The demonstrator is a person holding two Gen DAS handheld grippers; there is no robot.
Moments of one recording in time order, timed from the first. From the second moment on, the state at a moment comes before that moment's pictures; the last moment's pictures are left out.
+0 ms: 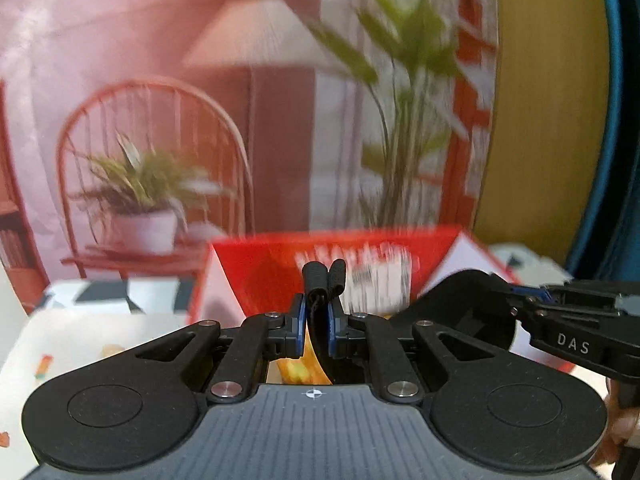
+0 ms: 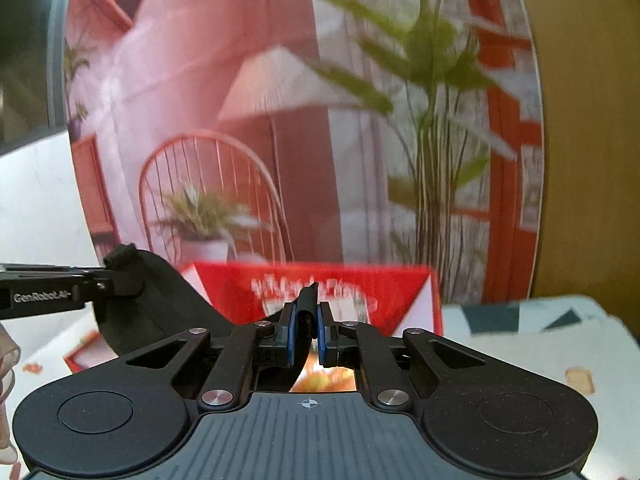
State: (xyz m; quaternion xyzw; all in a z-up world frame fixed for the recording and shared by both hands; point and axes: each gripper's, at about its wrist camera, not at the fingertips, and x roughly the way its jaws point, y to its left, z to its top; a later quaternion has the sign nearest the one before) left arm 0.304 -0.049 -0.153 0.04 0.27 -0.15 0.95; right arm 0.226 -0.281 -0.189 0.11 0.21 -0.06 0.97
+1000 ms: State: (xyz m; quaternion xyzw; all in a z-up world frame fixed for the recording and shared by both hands) left arm 0.276 -0.034 -0.138 0.04 0.27 -0.16 0.95; right arm 0.197 -0.266 -0.194 0.09 0.22 -0.10 0.97
